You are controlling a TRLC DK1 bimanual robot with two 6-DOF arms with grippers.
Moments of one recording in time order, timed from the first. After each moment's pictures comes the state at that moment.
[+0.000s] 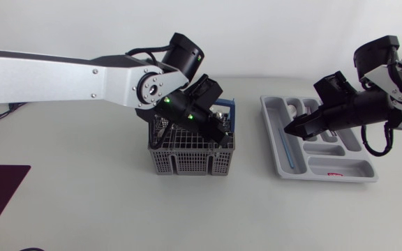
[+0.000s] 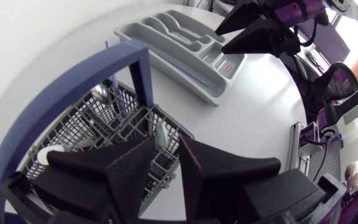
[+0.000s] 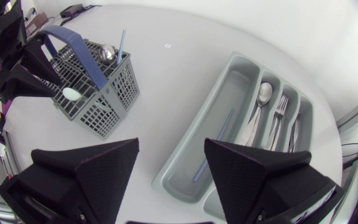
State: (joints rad) left arm -0.67 1.86 1.40 -0.43 0.33 0.15; right arm 0.01 1.43 1.00 -0.52 -0.32 -0.37
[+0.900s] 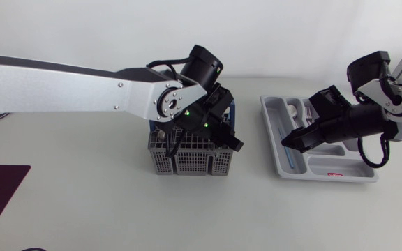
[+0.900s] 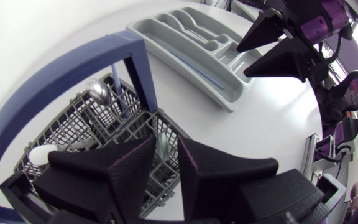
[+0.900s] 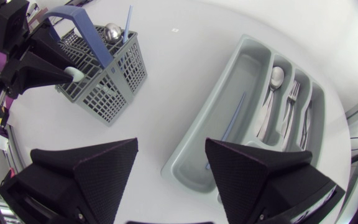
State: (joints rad) left arm -0.74 1.91 1.40 -0.35 0.16 0.06; right arm 0.01 1.43 0.93 -0.52 -0.33 -0.37
